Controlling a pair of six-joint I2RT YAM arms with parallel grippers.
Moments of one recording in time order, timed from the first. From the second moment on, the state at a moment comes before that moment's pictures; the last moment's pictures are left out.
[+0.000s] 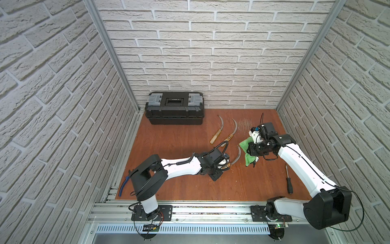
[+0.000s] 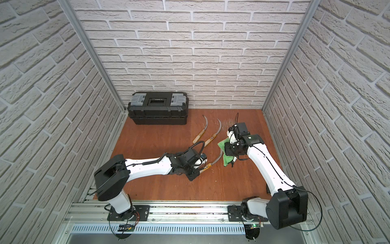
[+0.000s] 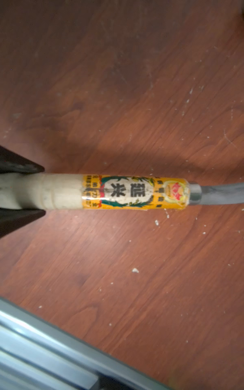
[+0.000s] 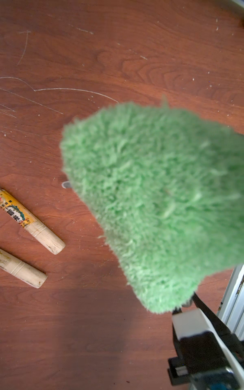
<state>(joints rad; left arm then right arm) -1.03 1.74 1.06 -0.40 0.11 -0.10 0.15 1.28 1.11 -1.03 -0.14 0.15</state>
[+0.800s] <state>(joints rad) -0.97 1.93 1.15 -0.21 0.17 -0.04 0.15 1.32 1.08 -1.03 -0.12 0.16</state>
